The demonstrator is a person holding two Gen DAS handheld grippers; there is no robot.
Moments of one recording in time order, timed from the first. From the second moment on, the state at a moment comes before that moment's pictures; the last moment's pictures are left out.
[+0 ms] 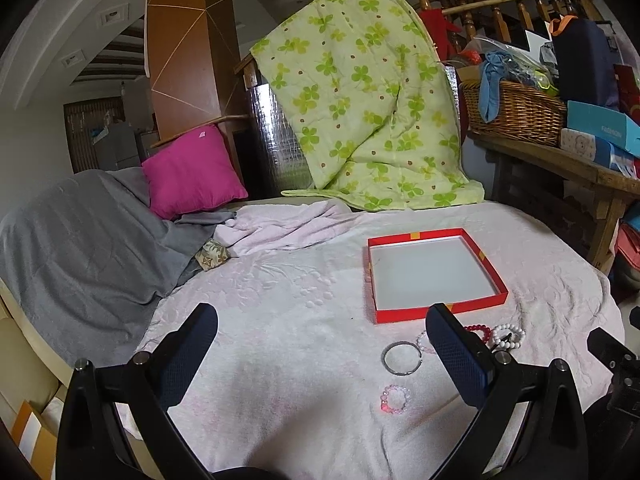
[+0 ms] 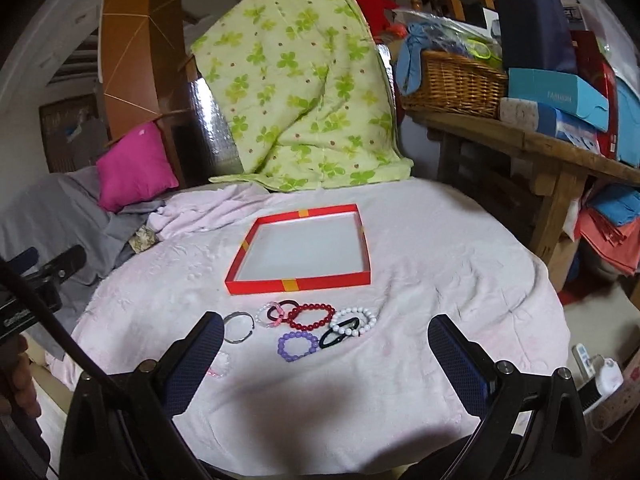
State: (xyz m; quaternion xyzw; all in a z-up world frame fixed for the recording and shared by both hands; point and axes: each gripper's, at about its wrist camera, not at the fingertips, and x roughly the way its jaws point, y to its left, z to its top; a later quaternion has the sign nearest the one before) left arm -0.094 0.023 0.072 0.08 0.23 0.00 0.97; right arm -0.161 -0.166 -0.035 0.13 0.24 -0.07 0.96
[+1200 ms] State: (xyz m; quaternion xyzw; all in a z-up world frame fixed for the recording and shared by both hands) left arm -0.086 0.018 0.059 0.08 0.24 -0.01 0.97; right arm -0.146 -0.165 -0.041 0.15 0.26 -0.09 0.95
